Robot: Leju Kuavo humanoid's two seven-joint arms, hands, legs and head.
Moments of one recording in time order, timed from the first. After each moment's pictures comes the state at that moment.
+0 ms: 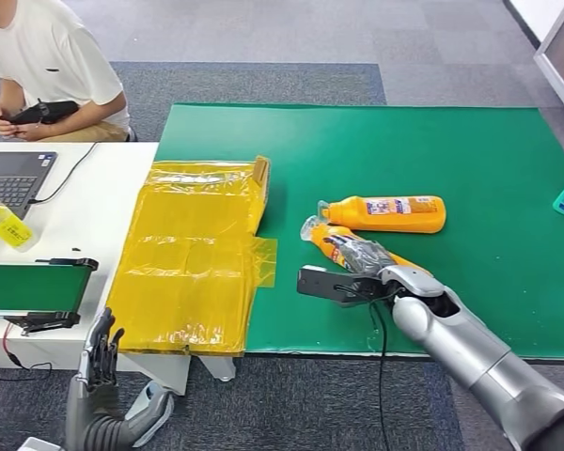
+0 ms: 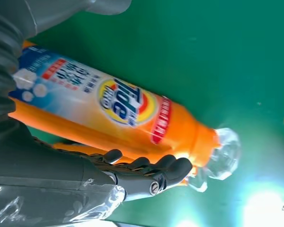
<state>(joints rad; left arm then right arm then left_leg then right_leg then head) 0.51 -0.36 0.02 -1.87 -0.24 -0.15 -0.68 -0.64 -0.25 0.75 -1.19 0.48 0.27 0.18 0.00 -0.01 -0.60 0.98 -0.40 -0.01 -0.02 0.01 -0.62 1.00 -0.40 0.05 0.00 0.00</state>
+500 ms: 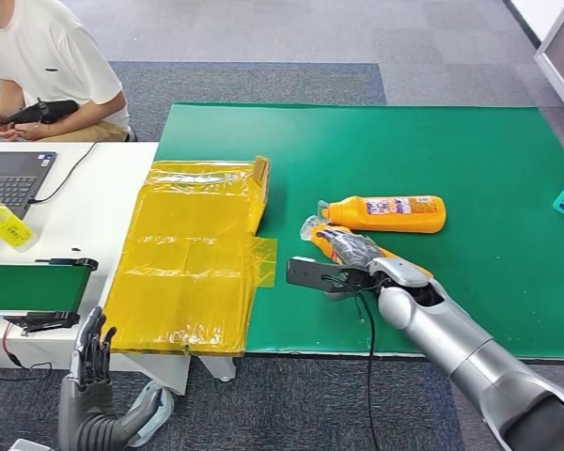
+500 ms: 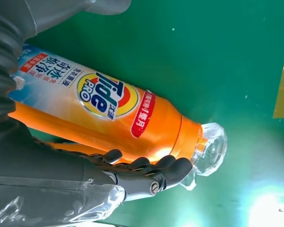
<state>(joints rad) 0.50 -0.36 0.04 -1.87 -0.22 -0.17 -0.70 -0.69 -0.17 0.76 -1.08 0.49 0.25 0.20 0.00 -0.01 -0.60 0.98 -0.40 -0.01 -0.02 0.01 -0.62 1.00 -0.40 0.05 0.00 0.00</state>
